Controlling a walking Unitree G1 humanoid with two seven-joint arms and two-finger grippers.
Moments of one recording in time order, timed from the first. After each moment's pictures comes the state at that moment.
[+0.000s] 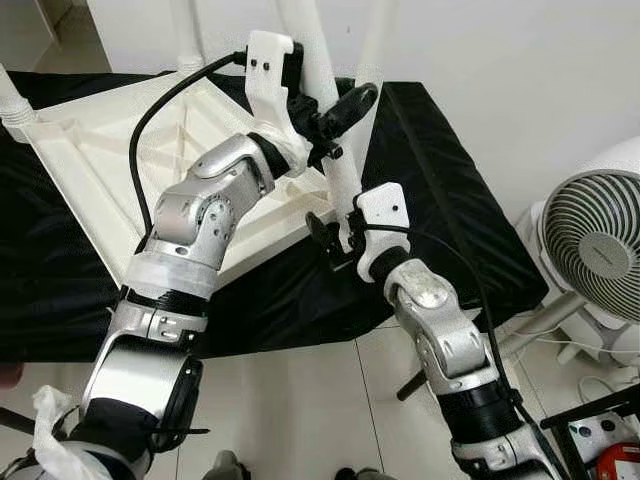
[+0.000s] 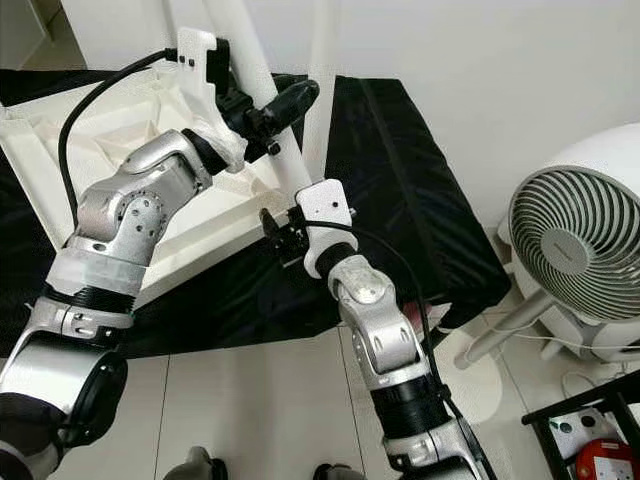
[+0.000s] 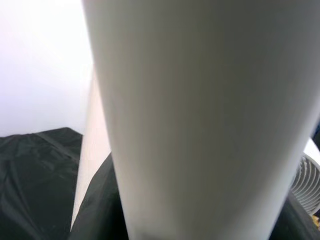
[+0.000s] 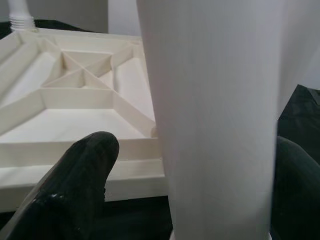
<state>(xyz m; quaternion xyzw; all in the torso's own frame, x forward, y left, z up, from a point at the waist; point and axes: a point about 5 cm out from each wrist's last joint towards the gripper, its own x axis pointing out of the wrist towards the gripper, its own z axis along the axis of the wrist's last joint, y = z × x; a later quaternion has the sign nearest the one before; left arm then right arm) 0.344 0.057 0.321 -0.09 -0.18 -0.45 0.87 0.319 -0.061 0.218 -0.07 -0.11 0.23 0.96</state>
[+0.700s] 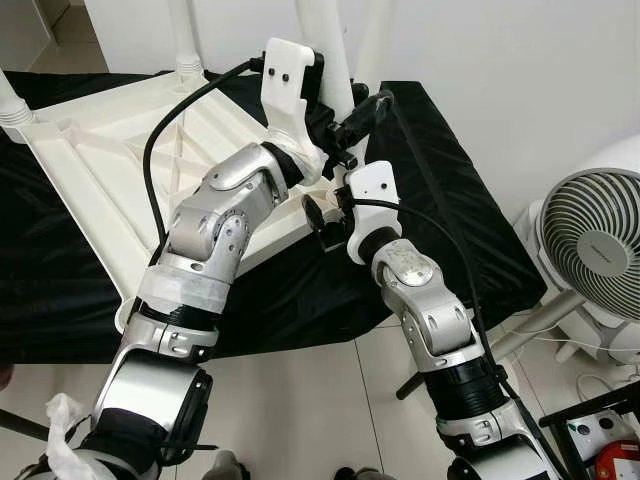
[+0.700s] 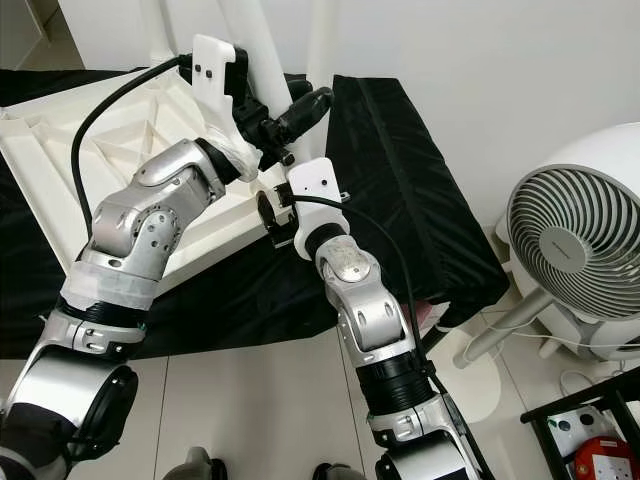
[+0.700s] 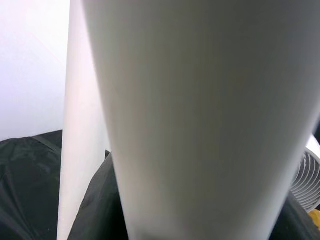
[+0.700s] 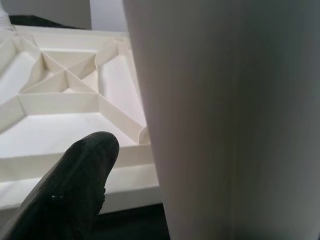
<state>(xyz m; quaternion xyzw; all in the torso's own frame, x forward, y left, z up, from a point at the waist) 0.337 0.048 0.317 -0.07 -0.18 -0.45 0.87 0.327 -0.056 0.223 -0.08 -0.09 0.20 0.97</state>
